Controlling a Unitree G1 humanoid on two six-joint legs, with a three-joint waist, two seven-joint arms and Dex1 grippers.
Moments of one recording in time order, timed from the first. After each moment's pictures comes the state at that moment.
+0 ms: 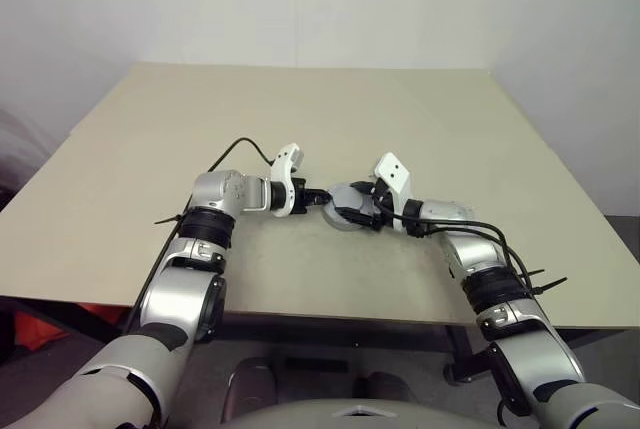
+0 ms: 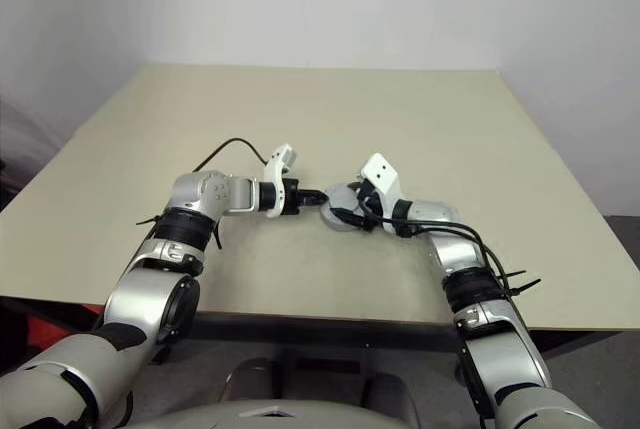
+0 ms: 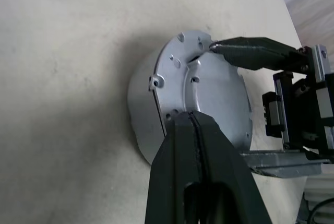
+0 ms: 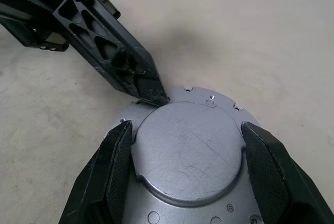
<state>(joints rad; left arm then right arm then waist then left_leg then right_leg) -0.86 0.14 0.04 0.62 -0.49 1.11 -0.58 -0.51 -0.36 0.17 0.47 0.13 0.10 0.88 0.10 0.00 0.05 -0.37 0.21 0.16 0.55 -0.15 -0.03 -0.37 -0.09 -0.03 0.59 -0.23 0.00</state>
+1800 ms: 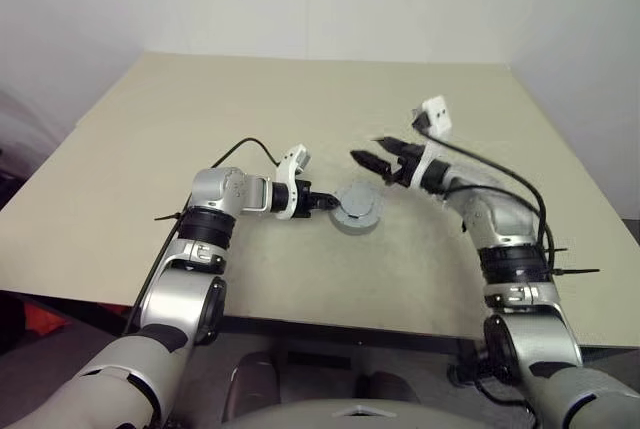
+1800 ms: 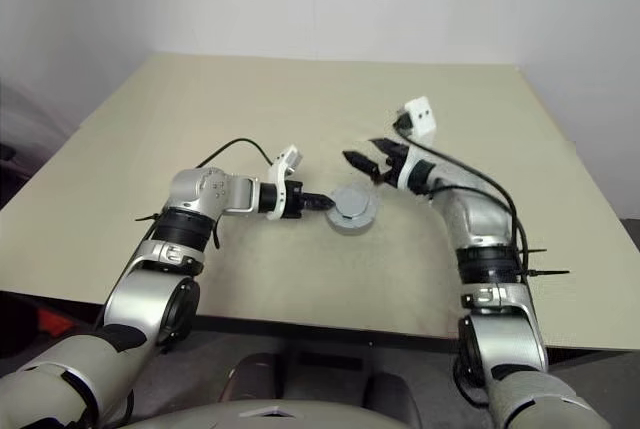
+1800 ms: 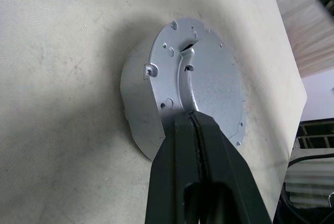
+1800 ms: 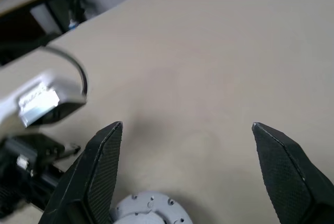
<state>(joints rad) -0.85 0.13 0.03 0.54 -0.49 1.22 -0.64 -0.64 -0.37 -0.12 0.23 0.43 0.70 0.69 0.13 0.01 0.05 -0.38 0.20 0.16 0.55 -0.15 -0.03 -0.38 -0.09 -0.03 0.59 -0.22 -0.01</state>
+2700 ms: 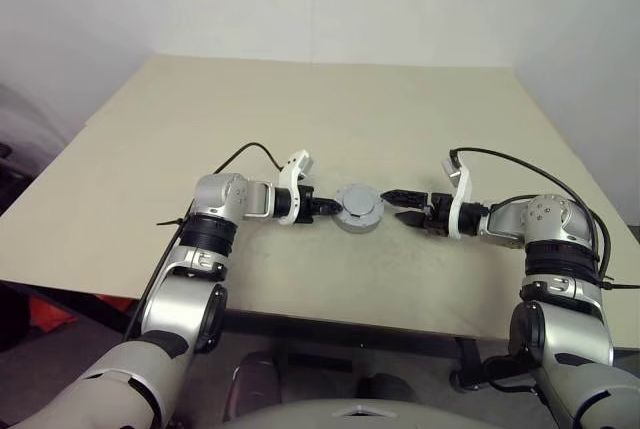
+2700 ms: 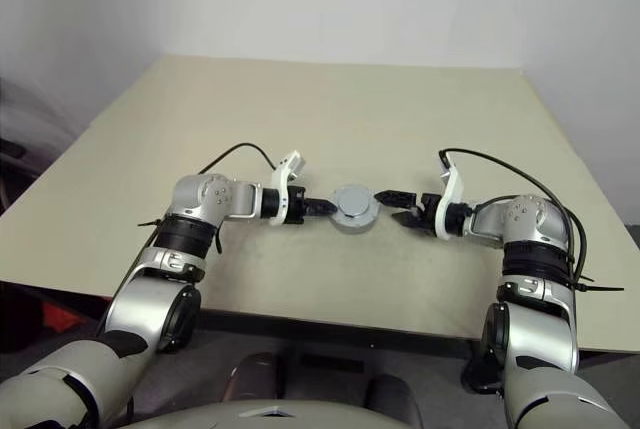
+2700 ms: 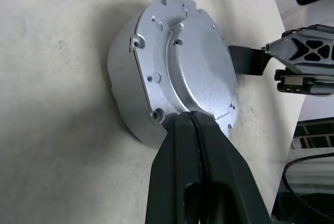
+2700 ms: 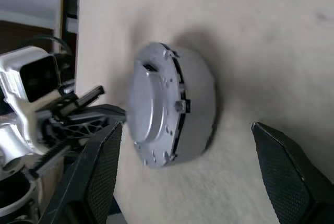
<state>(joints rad) -0.81 0.13 0.01 0.49 -0.50 1.23 -0.63 -0.63 -0.46 -0.38 0.48 0.66 1.43 0.60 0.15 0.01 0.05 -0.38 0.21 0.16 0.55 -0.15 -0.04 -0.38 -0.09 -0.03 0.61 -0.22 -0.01</state>
